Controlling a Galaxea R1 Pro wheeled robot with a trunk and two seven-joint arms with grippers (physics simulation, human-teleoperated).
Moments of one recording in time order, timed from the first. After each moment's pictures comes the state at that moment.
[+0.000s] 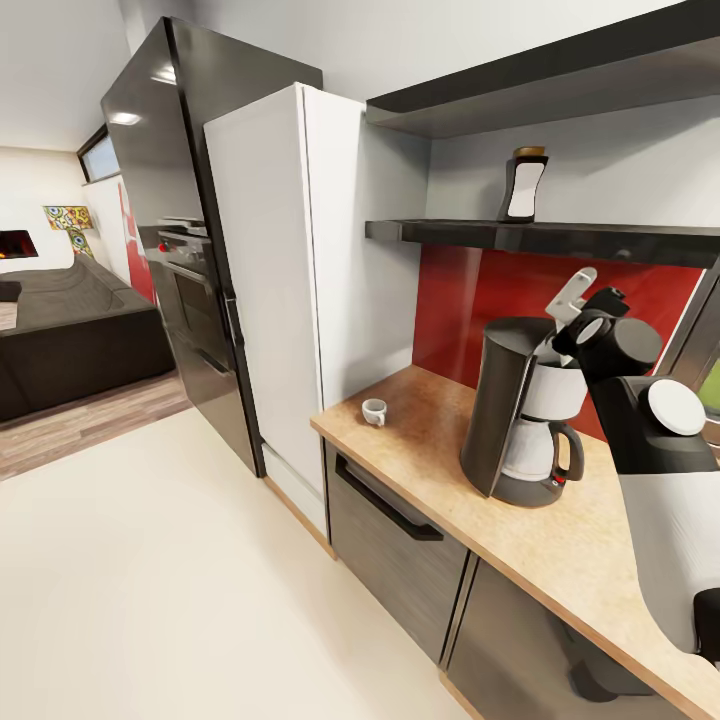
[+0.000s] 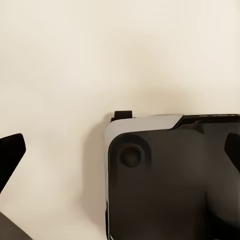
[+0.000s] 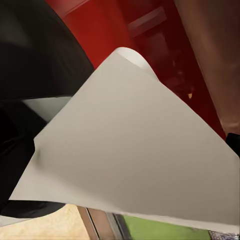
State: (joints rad) left arm -0.17 0.02 -0.02 -0.09 0.00 -0.14 0.01; right arm -1.08 -0.25 0.10 -1.35 1.24 0.69 0.74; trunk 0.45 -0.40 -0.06
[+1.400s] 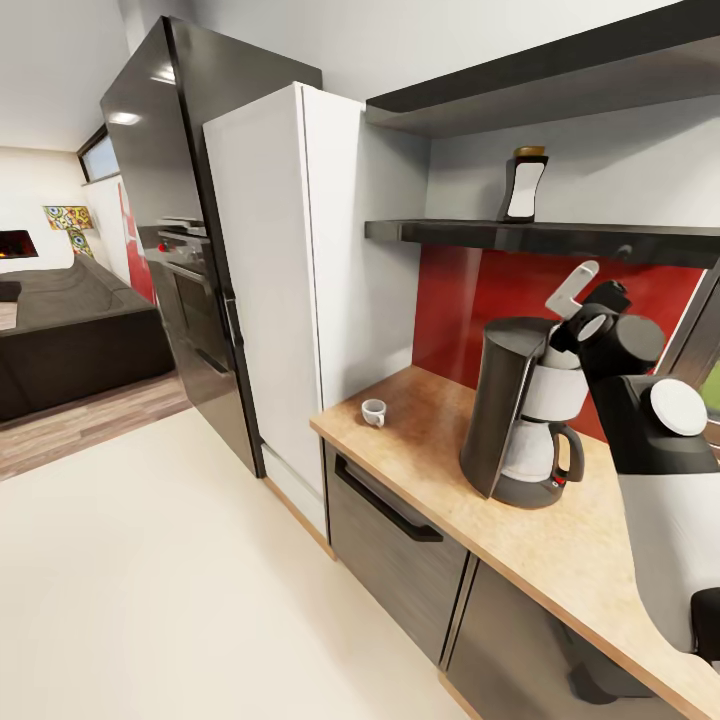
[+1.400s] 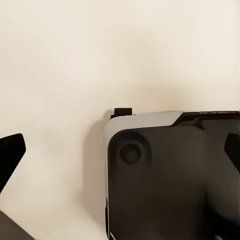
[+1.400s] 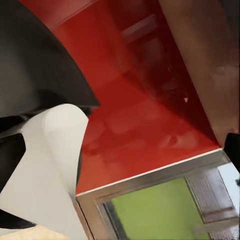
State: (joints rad) left arm -0.17 0.02 -0.02 -0.08 0.00 -0.15 0.01; right arm -1.08 -0.24 0.09 -1.39 1.24 0.69 0.74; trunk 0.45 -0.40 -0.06
